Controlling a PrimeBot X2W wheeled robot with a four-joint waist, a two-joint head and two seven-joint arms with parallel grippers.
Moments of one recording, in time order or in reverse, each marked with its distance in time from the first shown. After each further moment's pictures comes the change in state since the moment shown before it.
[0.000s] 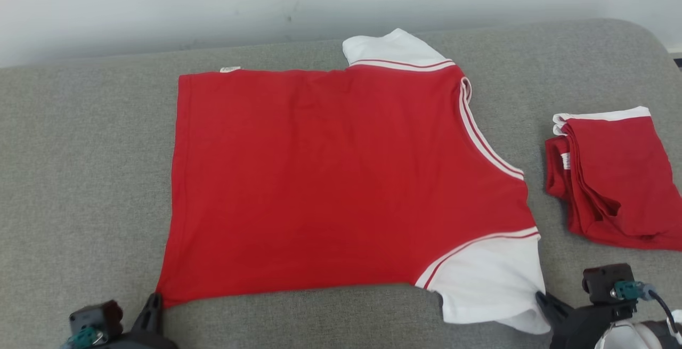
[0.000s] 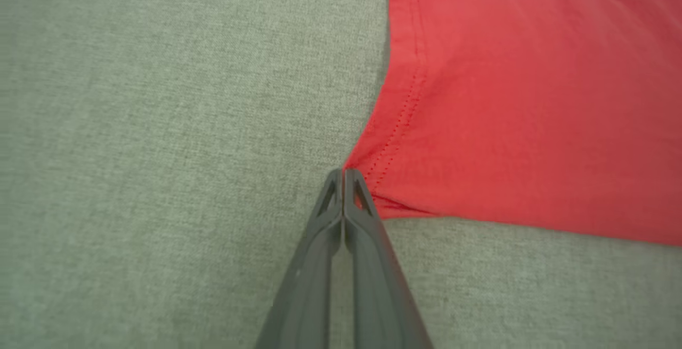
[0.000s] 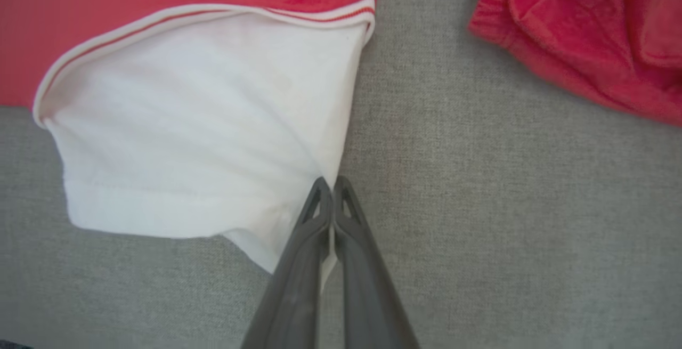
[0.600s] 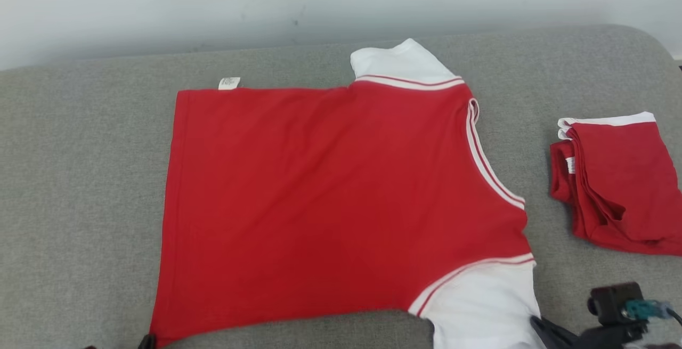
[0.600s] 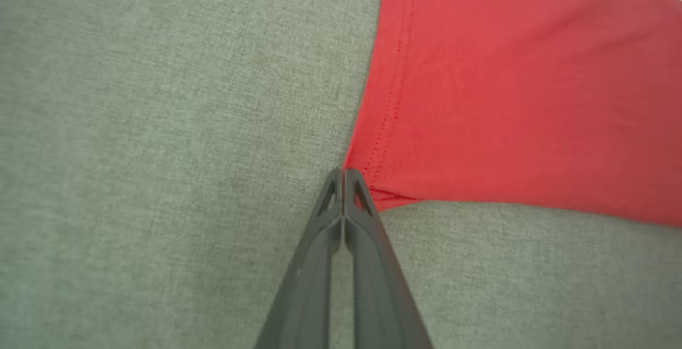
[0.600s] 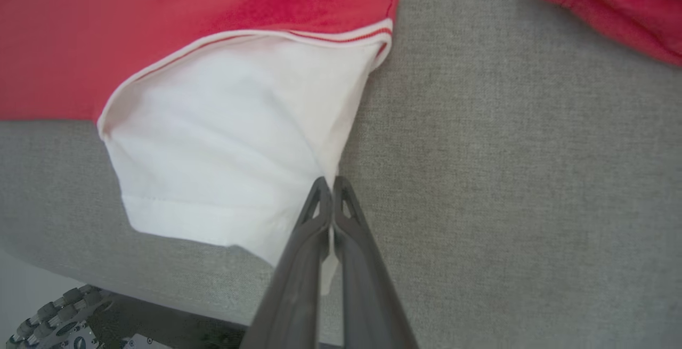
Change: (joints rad) left arm 0.189 0.029 0.036 -0.153 -0.101 -0.052 0.035; right arm 0.112 -0.017 -0.022 -0.153 0.103 0.020 0.076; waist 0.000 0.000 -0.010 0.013
